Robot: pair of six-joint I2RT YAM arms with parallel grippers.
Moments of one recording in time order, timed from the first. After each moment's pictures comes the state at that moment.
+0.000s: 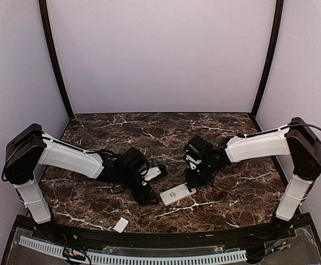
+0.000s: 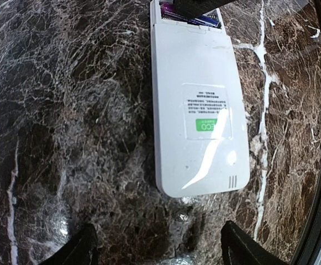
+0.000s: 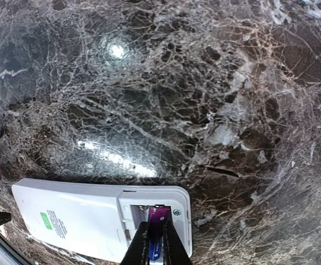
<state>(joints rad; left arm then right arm) -0.97 1.77 0.93 -0.18 0.27 0.02 0.88 1.75 1.06 -0.54 -0.10 0.56</state>
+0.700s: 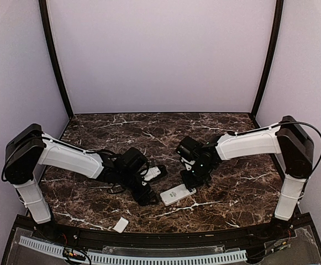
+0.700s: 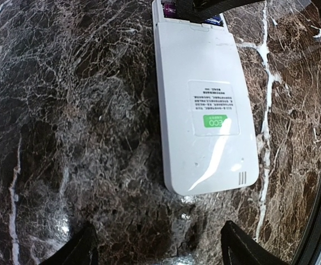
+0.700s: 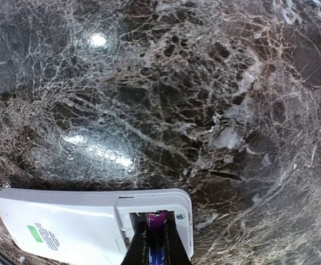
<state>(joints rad) -0.96 1.77 0.93 -0.19 0.26 0.01 0.92 1.85 1.18 -0.67 -0.02 0.55</state>
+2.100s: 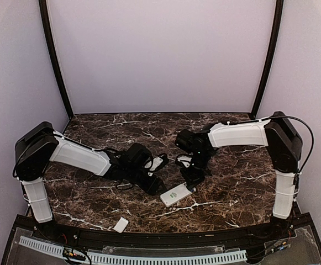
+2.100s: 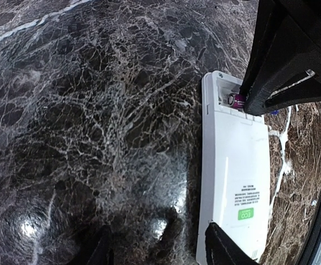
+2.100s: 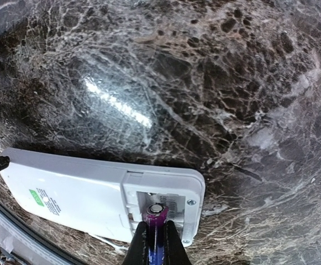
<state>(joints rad) -0.93 1.87 1.00 -0.03 0.26 -0.22 0.84 1.98 1.40 -0.97 -0.23 0.28</state>
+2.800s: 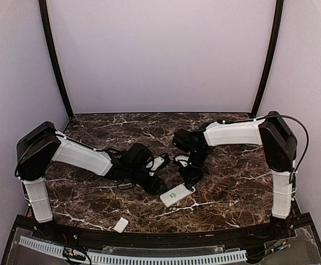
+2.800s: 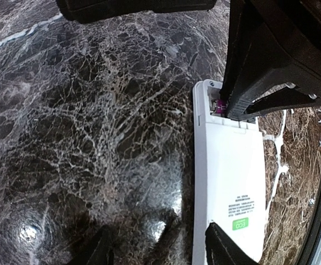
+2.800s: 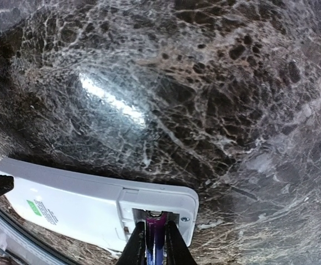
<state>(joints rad) -0.93 1.89 1.01 0.00 0.28 -0.22 0.84 2.03 1.47 -1.01 -0.22 0.25</state>
